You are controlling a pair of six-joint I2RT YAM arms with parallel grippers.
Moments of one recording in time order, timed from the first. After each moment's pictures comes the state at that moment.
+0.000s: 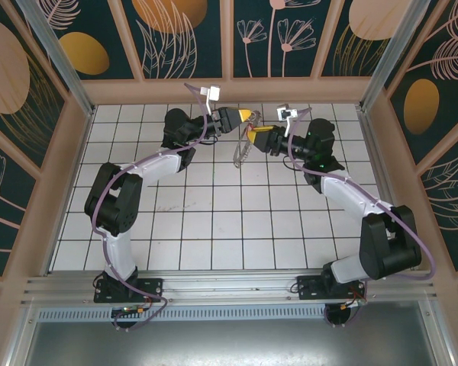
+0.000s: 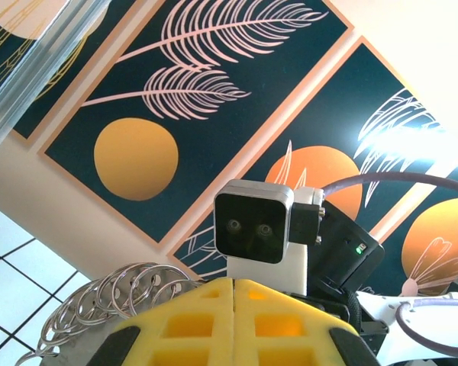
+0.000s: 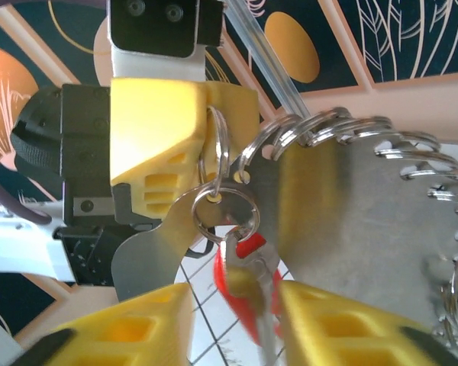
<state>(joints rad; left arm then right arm) -0.49 1.93 1.33 1.05 0.89 -1.11 0.32 1.43 0.91 0.51 -0.86 0.56</state>
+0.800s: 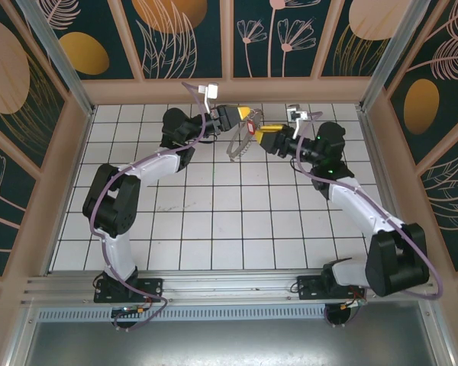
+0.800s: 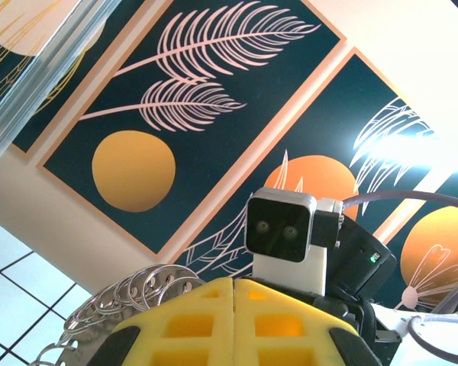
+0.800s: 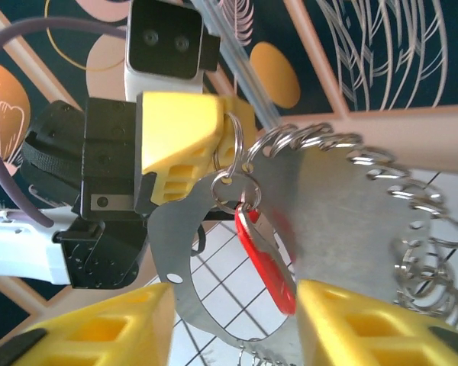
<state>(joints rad) -0.49 1.91 1.33 1.06 0.87 -1.11 0.28 1.29 0.87 0.45 -0.80 0.51</state>
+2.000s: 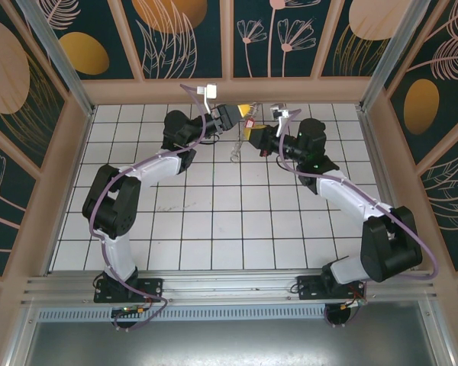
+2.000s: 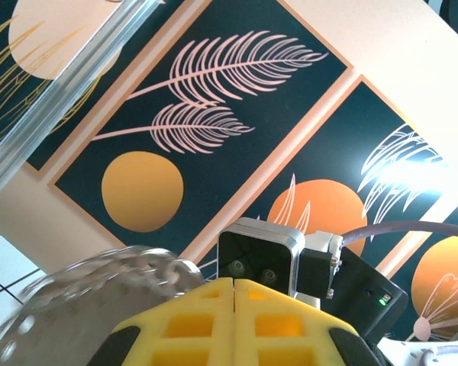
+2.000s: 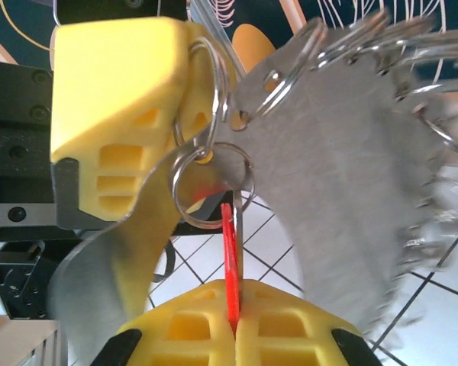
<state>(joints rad) -0.51 1.90 1.30 1.06 0.77 -1.12 0.39 1.42 0.95 0.43 -0.67 0.46</state>
